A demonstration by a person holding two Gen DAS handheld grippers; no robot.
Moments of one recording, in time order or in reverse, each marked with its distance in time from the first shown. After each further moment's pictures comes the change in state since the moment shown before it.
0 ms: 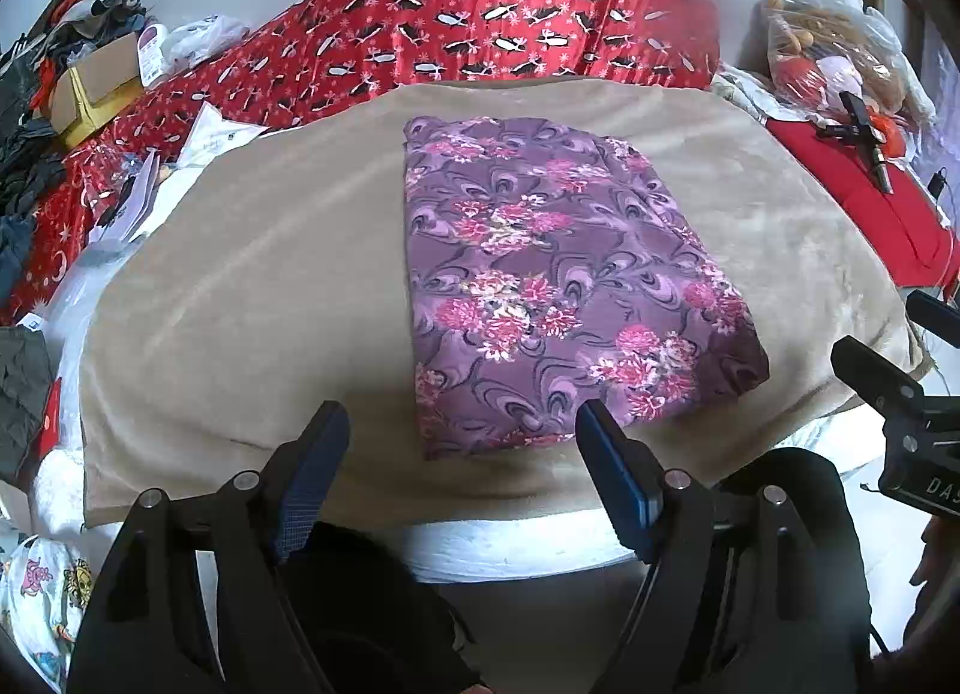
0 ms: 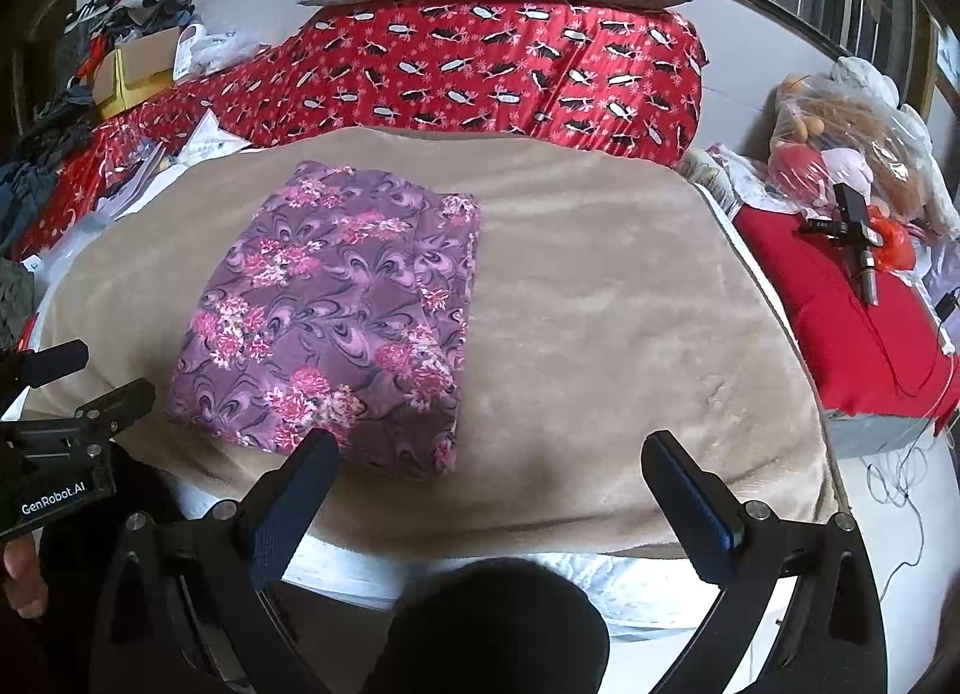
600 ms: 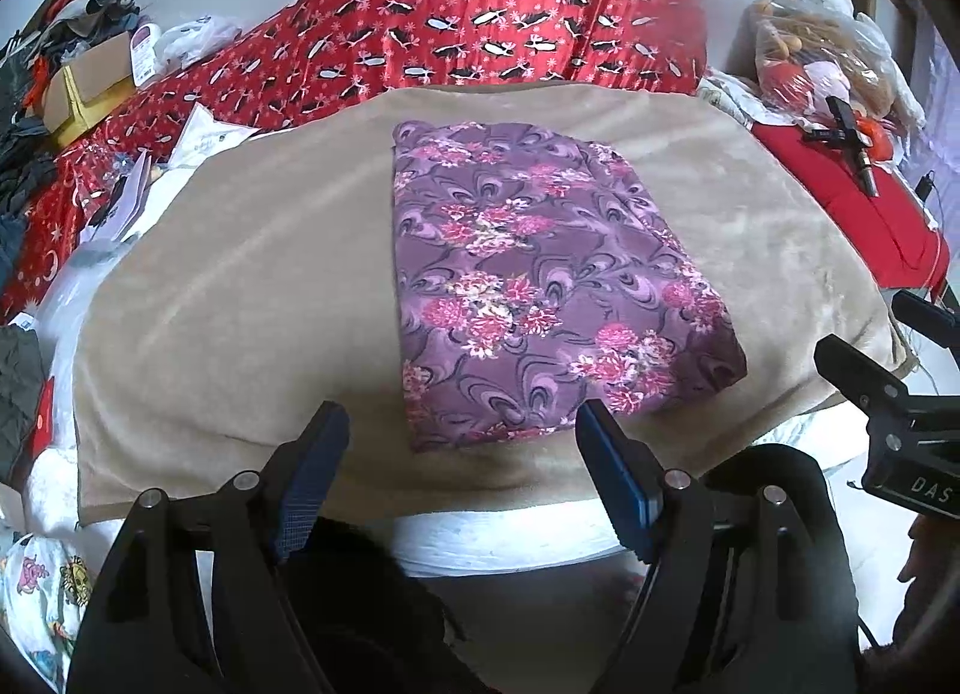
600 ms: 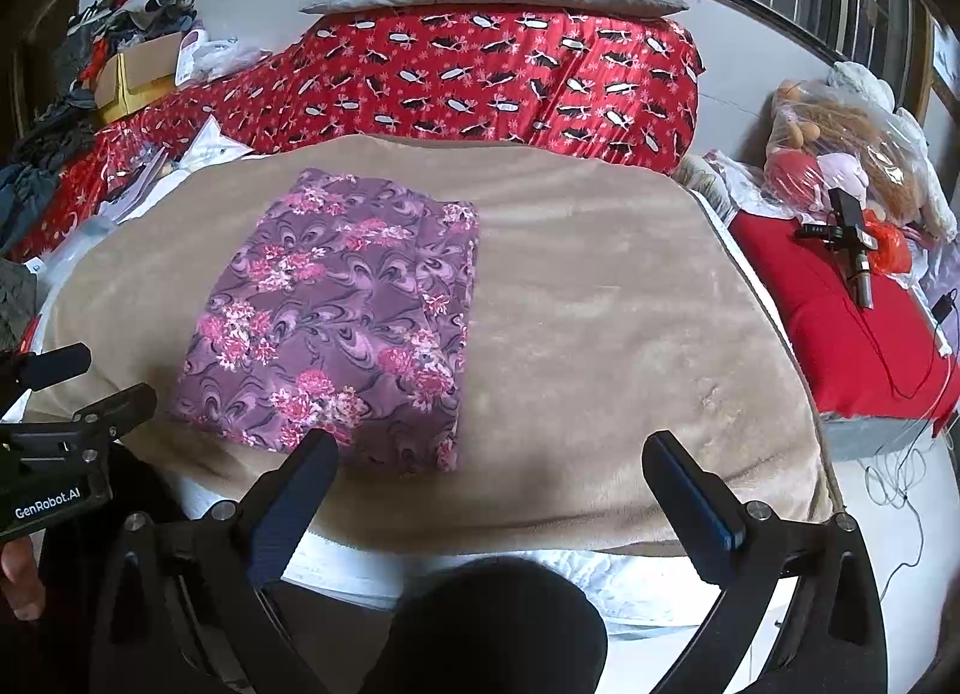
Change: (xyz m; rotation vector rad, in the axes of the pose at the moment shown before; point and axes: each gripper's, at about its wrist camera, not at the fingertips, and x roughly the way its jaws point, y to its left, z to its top) left arm -0.011 -0.004 -0.001 -0.004 -0.003 -0.029; right arm -0.009 0.000 -0.001 0.000 -0.015 0.001
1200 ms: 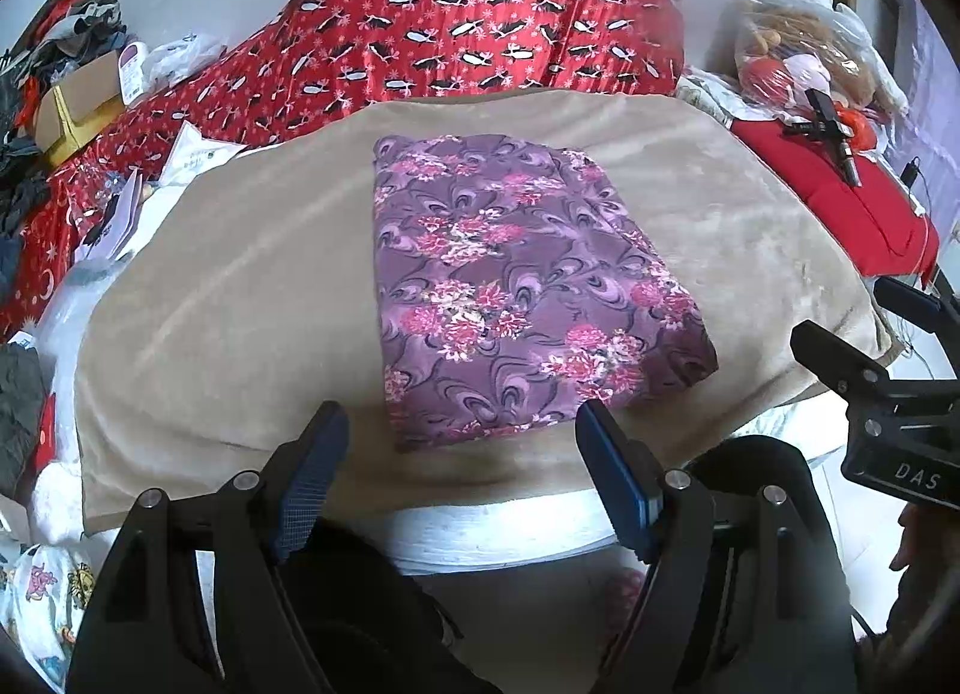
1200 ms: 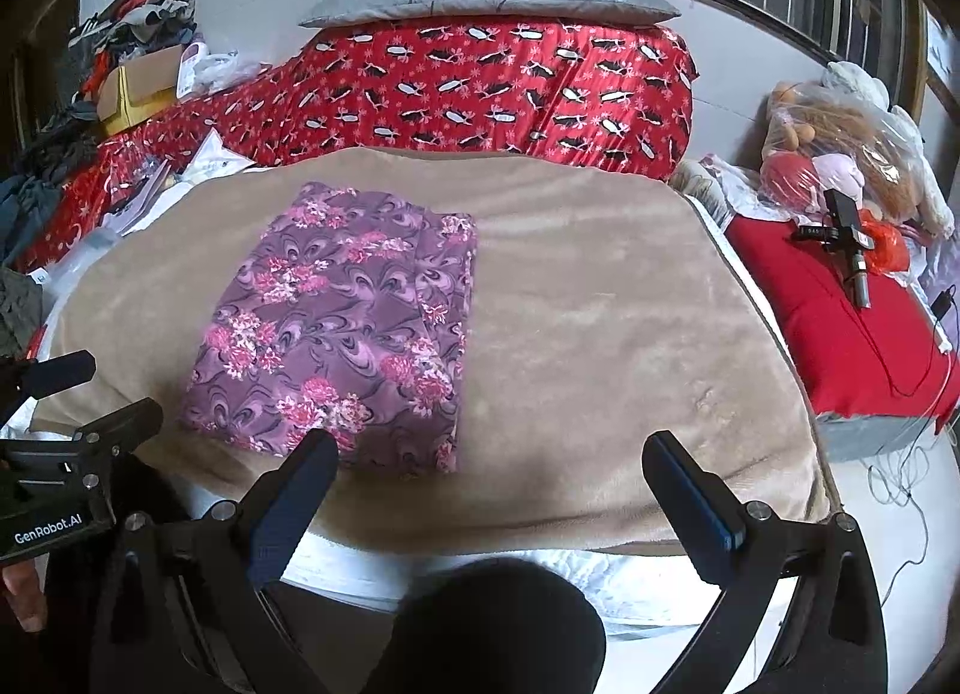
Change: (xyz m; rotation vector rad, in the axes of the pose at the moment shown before) left arm -0.015 -0.014 0.000 0.030 -0.016 -0.014; right arm -0.007 -0.005 0.000 0.014 -0.023 0.010
